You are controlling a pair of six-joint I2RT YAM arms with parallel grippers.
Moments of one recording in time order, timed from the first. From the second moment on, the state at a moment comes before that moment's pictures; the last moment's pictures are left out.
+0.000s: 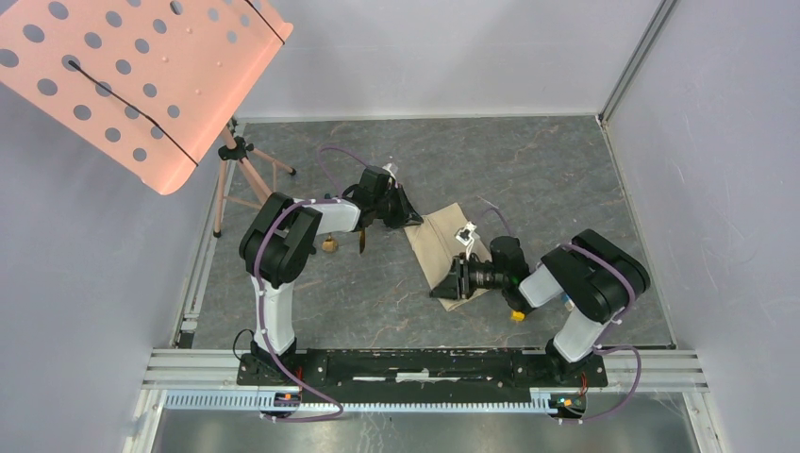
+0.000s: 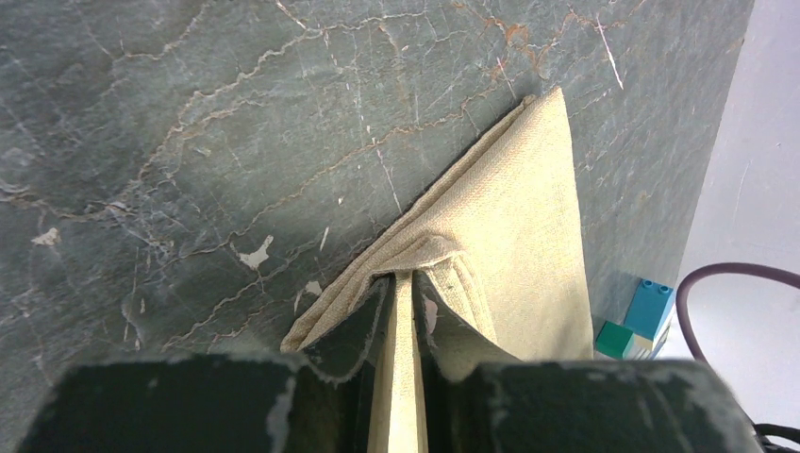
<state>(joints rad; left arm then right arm) -0.50 2.02 1.13 0.15 0.35 -0.79 0.54 1.73 0.29 0.95 -0.78 0.56</state>
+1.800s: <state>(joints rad) -0.50 2.07 1.18 0.22 0.46 -0.81 0.54 1.47 0.18 0.72 -0.75 0.42</state>
